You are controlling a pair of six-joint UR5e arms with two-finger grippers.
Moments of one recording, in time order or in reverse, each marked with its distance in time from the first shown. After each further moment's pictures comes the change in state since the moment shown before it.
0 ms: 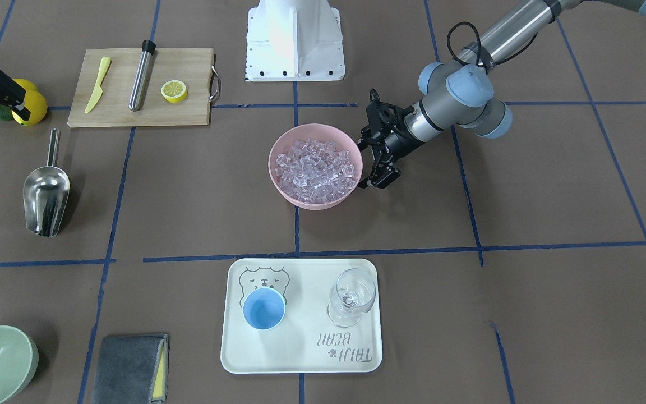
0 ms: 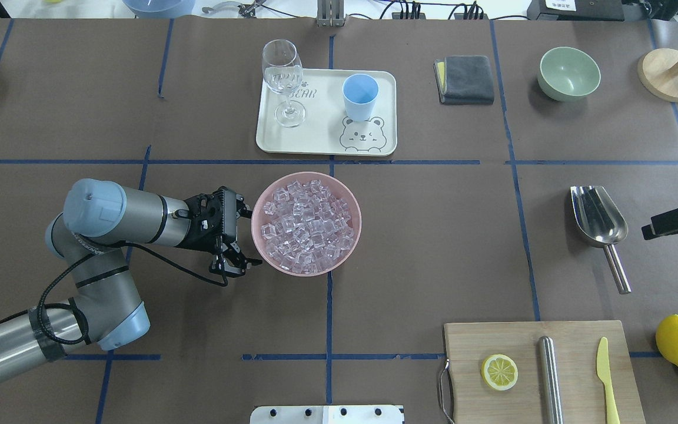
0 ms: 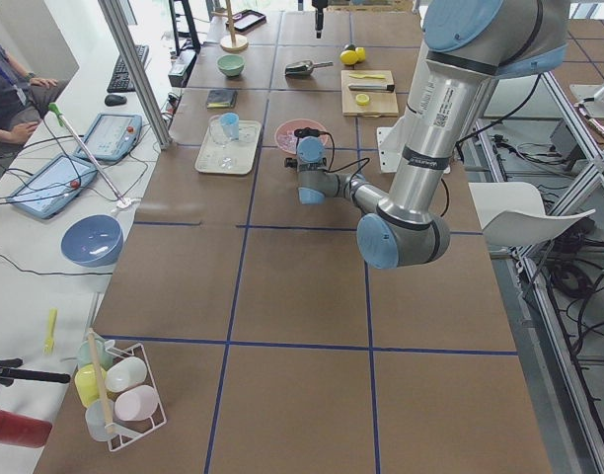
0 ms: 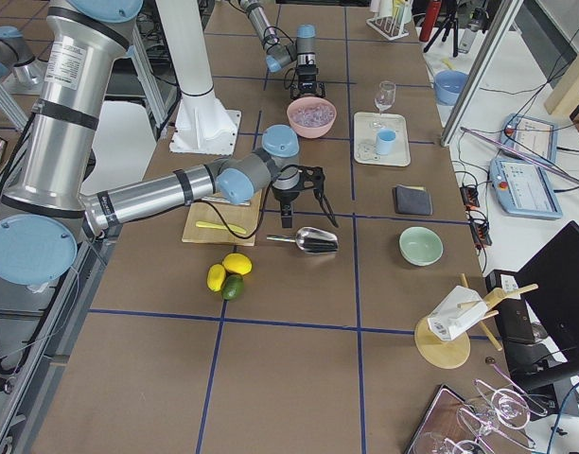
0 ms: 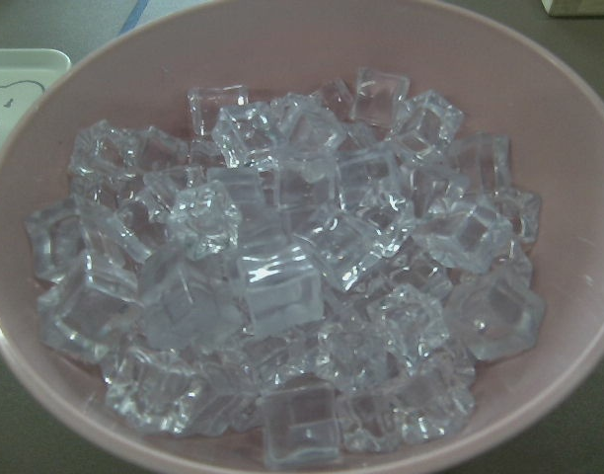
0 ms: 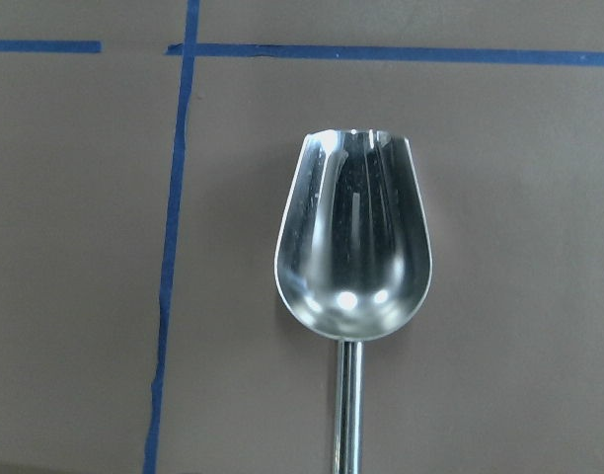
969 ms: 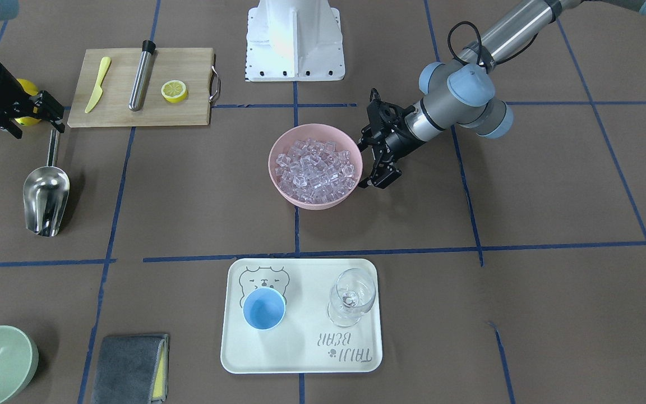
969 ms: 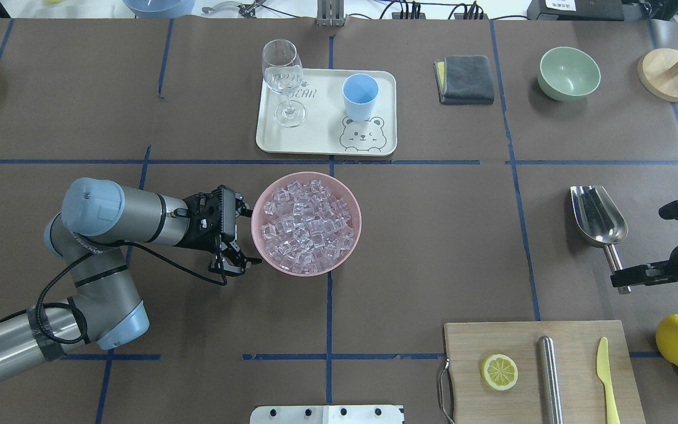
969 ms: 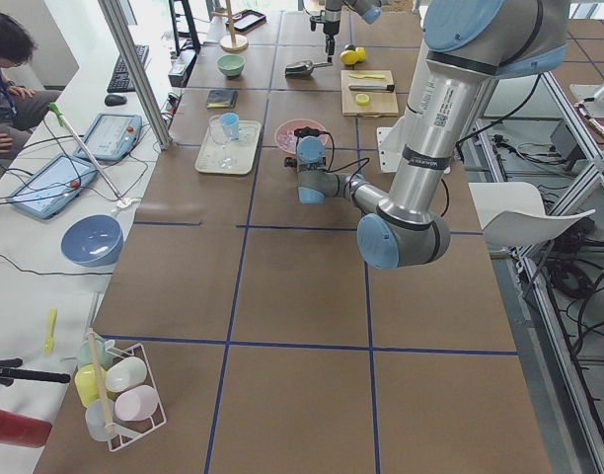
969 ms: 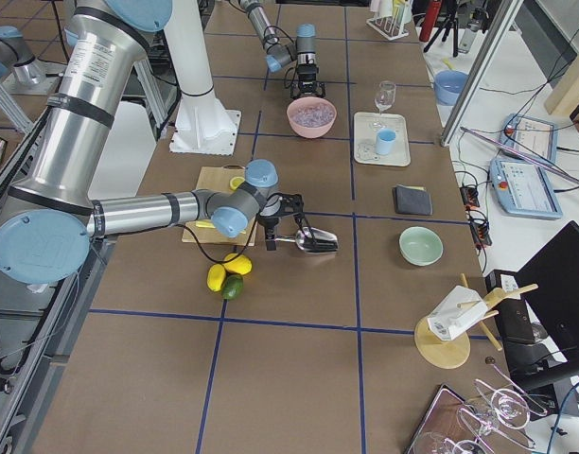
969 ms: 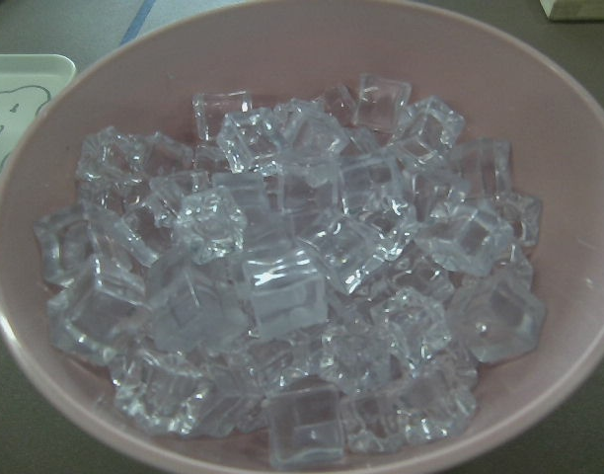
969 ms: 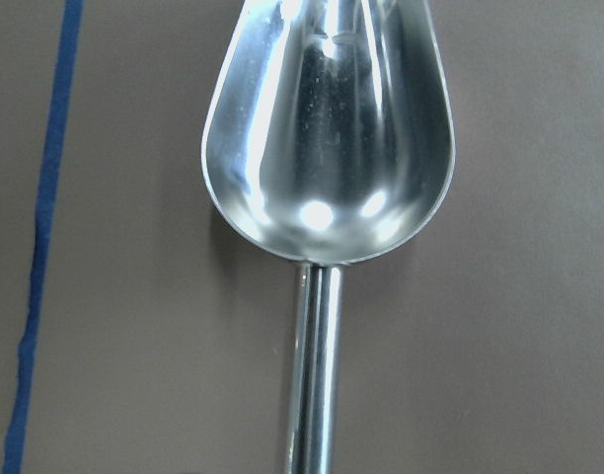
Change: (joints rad) left arm -0.003 0.002 -0.005 -0.001 0.000 -0.002; right arm -0.257 -0.053 -0.169 0.292 -0.189 0.190
